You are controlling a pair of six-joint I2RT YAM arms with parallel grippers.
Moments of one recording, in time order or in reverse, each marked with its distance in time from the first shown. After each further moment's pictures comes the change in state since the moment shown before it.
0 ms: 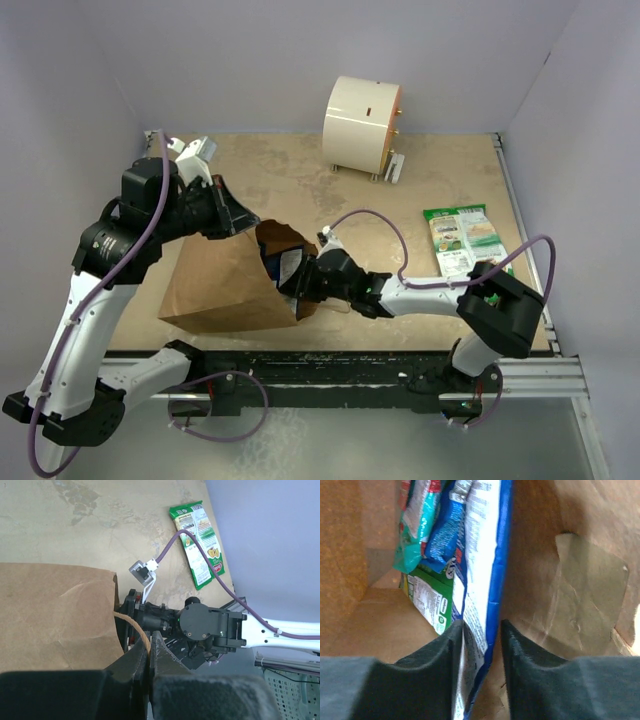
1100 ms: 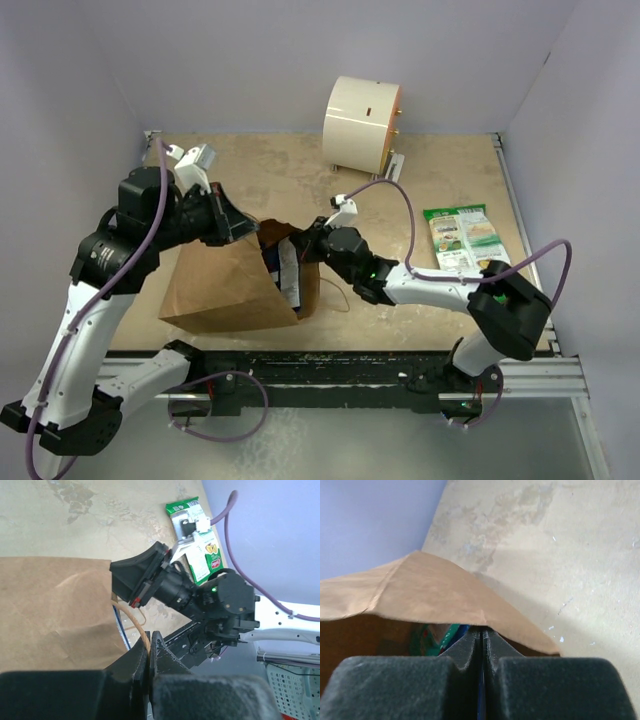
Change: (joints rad) left arm 0.000 -0.052 -0.060 0.022 0.021 0.018; right arm -0.071 -0.035 0.082 0.177 0.296 -0.317
